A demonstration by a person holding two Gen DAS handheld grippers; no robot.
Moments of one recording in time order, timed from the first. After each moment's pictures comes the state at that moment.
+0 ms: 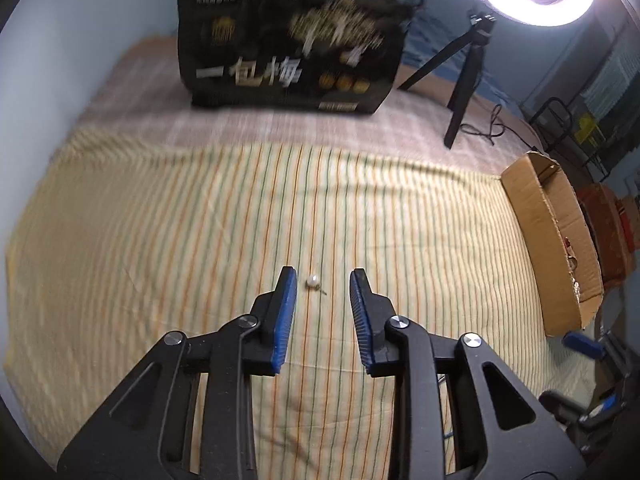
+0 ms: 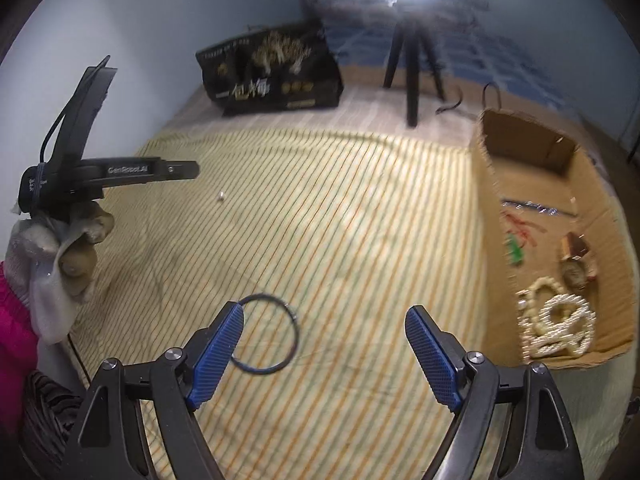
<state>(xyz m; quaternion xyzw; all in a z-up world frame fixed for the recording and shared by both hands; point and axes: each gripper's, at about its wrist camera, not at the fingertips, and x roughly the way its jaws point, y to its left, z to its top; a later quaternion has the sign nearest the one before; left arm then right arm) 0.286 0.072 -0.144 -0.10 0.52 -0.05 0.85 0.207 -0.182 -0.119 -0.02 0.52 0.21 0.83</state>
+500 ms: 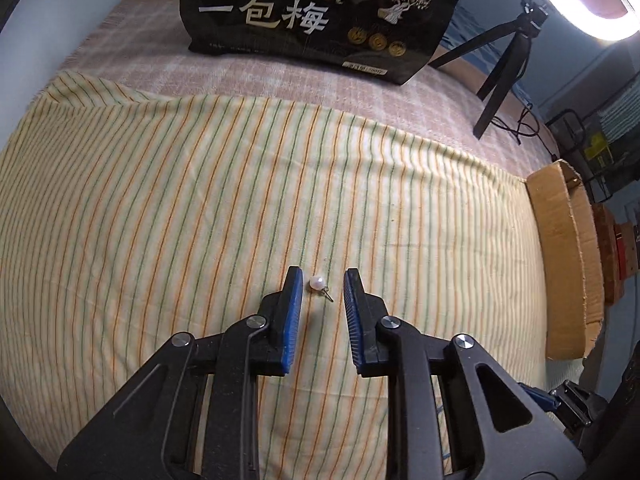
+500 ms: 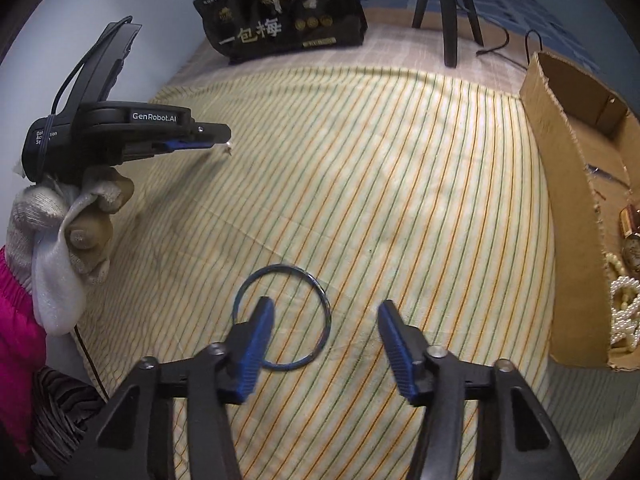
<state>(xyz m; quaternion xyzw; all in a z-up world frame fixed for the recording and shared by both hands) 0.308 0.074 -0.184 -0.14 0.56 -0.03 0.81 0.219 -0.160 -0.167 -0.02 0.59 0.23 0.78</state>
